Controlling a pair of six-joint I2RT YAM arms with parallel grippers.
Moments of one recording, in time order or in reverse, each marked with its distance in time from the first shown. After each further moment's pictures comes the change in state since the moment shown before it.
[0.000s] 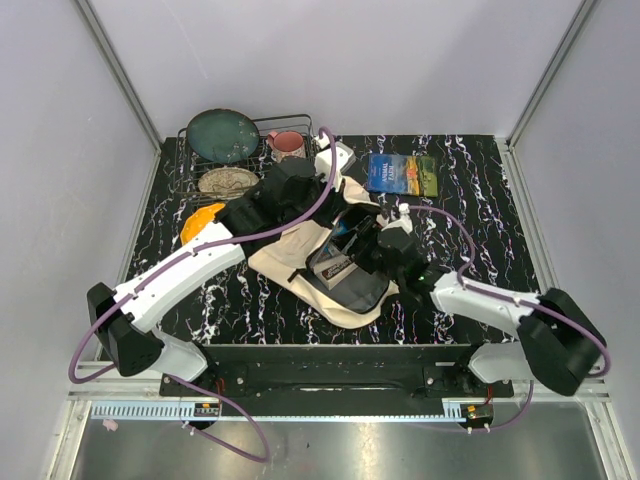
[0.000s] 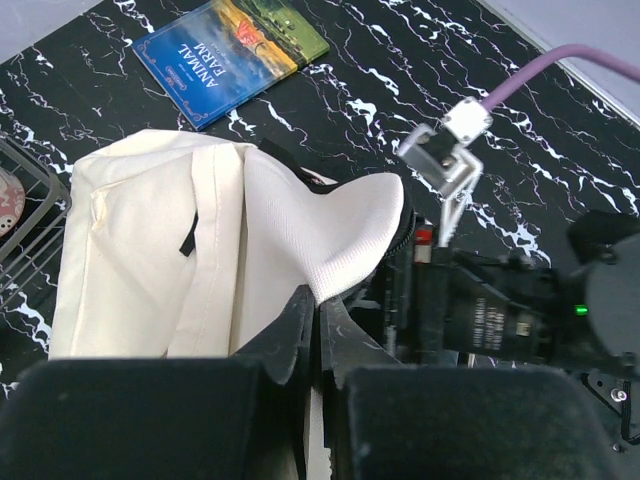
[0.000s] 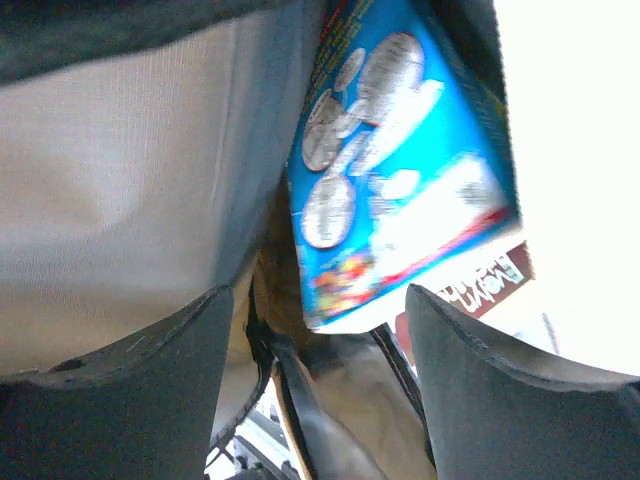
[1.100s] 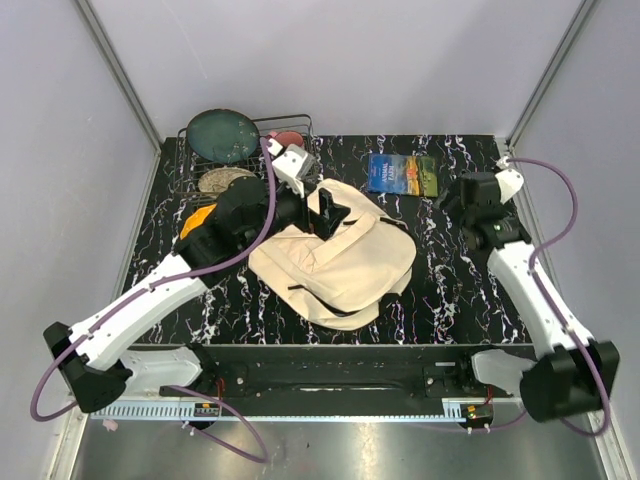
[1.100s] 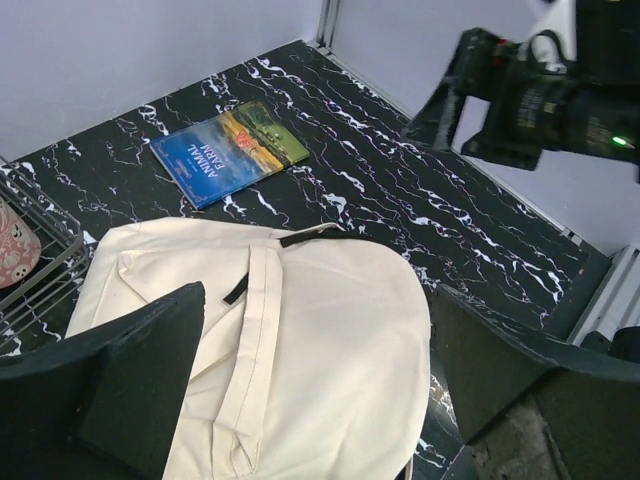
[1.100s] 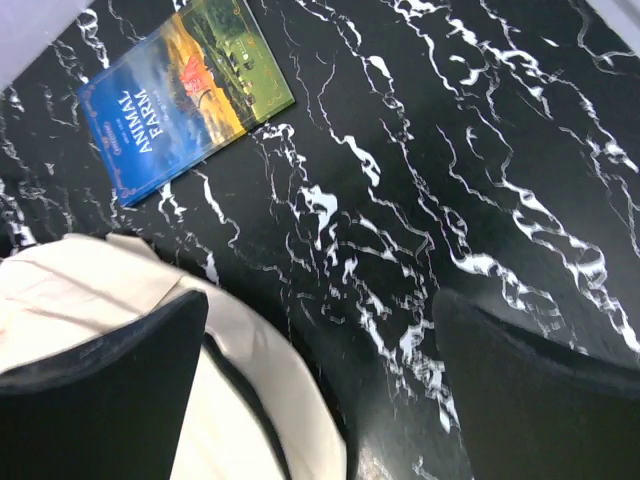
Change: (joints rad) left arm 0.005 -0.260 -0.218 0.237 -0.014 -0.070; right arm -0.537 -0.216 0.378 -0.830 0.302 -0.474
